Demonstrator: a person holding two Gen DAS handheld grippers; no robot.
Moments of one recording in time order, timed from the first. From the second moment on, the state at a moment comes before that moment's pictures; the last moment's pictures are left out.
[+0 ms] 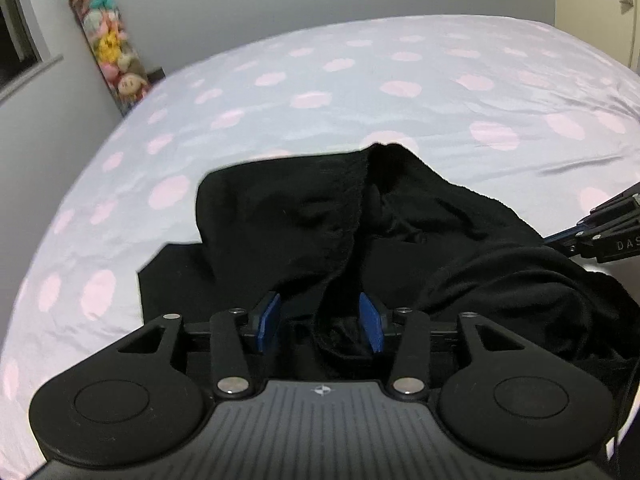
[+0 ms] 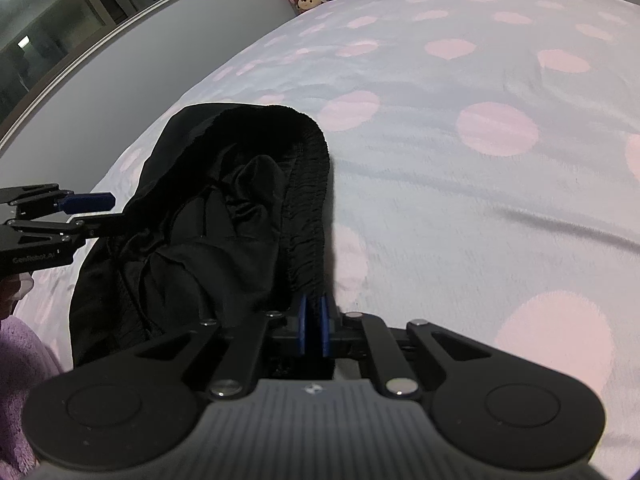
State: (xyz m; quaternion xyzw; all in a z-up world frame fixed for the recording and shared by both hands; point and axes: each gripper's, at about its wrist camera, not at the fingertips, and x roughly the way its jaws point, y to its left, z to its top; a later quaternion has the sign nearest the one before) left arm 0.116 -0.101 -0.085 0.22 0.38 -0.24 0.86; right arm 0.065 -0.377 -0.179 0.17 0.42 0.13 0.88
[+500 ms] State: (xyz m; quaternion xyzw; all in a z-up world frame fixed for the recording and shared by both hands) left arm 0.126 -0.090 -0.054 0.20 0.35 -0.23 0.89; right arm 0.058 -0.387 -0.142 0.15 0.38 0.08 0.91
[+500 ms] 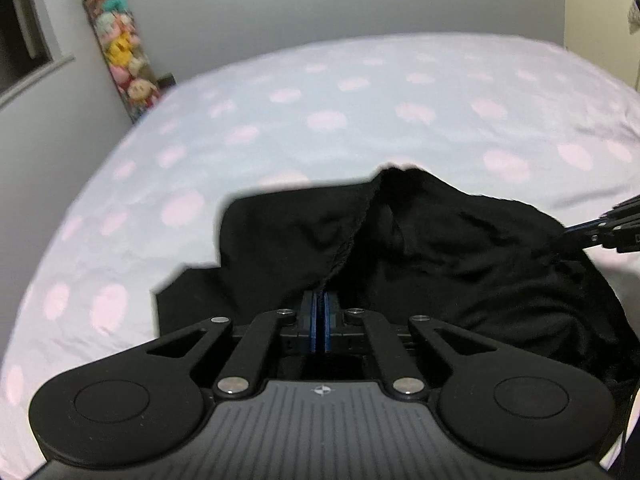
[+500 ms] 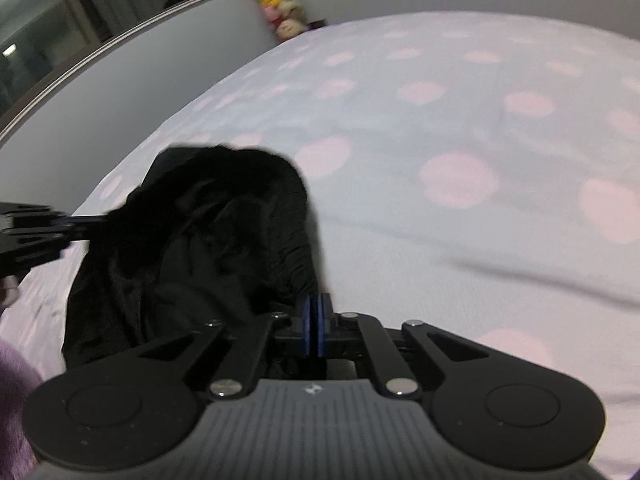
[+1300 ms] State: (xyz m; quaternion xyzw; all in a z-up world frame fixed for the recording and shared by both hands) left arm 0.072 -0.074 0.169 0.18 0.11 -0.24 0.95; right arm -0.049 -0.436 0.128 -0.01 0.14 -0.09 0.99
